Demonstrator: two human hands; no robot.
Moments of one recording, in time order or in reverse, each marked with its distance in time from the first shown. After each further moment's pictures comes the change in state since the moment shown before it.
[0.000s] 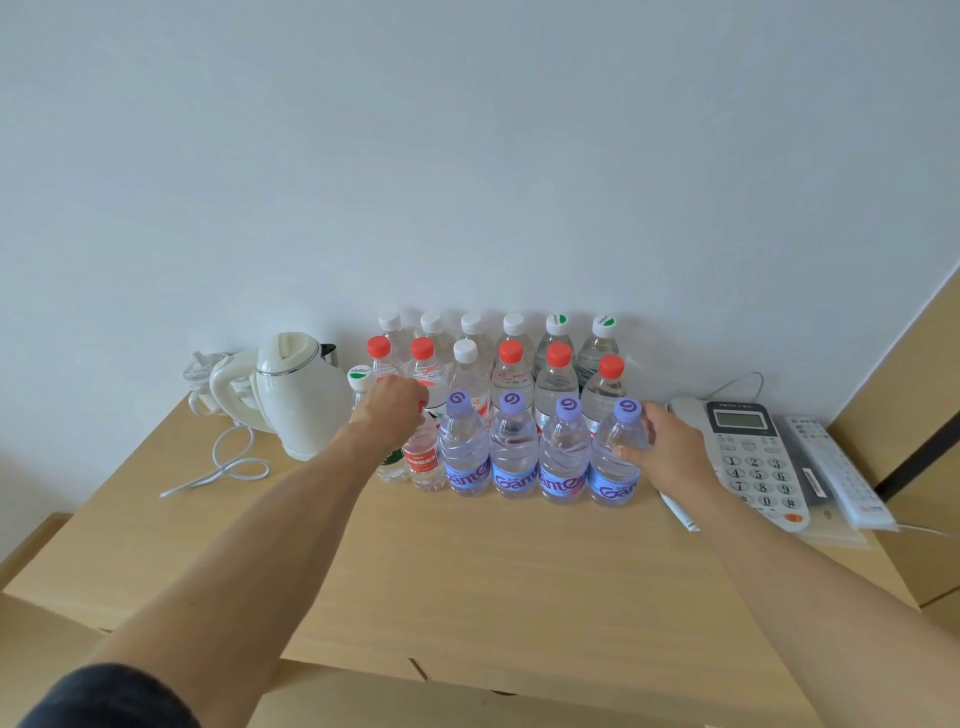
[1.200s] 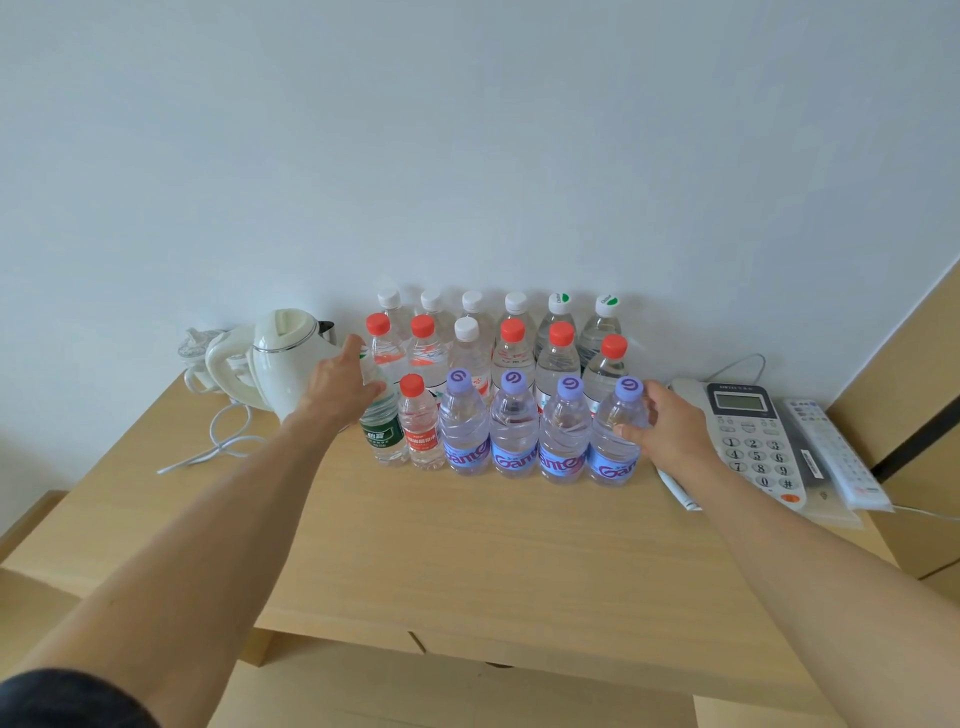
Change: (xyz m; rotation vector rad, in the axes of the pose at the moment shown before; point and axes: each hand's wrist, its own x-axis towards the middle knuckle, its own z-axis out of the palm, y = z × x) left_hand -0.032 -0.039 -0.011 -0.422 0.094 -0.298; right_hand -0.002 -0.009 -0.002 0.025 -0.015 0.030
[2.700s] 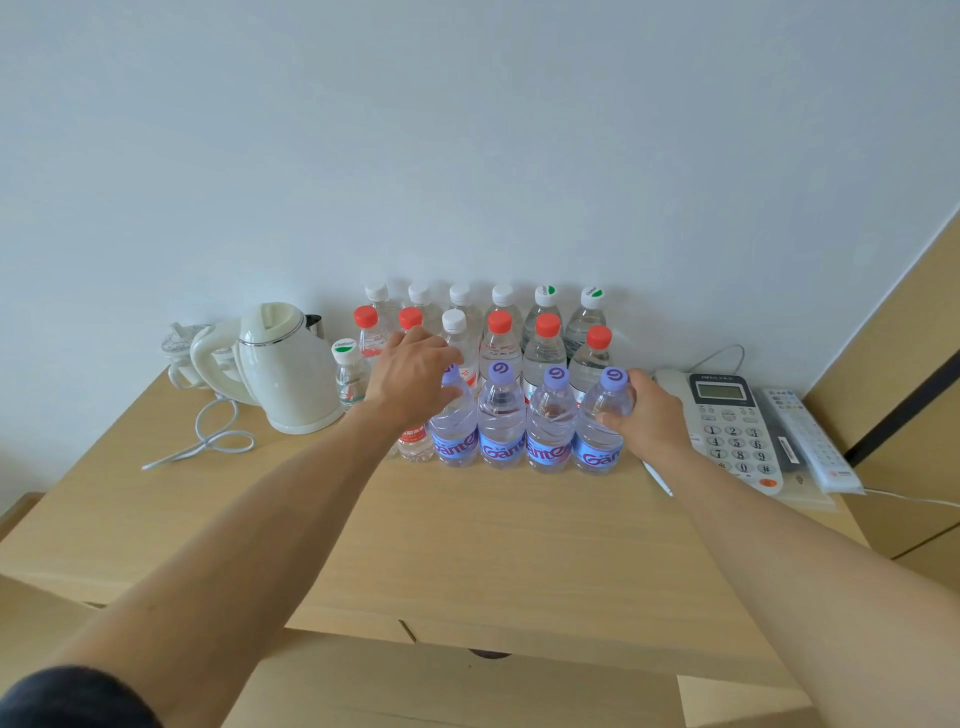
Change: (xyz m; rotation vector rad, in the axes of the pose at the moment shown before) left_hand -0.018 0.076 0.031 0.348 0.134 0.556; right_hand -0.001 -0.002 0.008 -0.068 0.073 -0.004
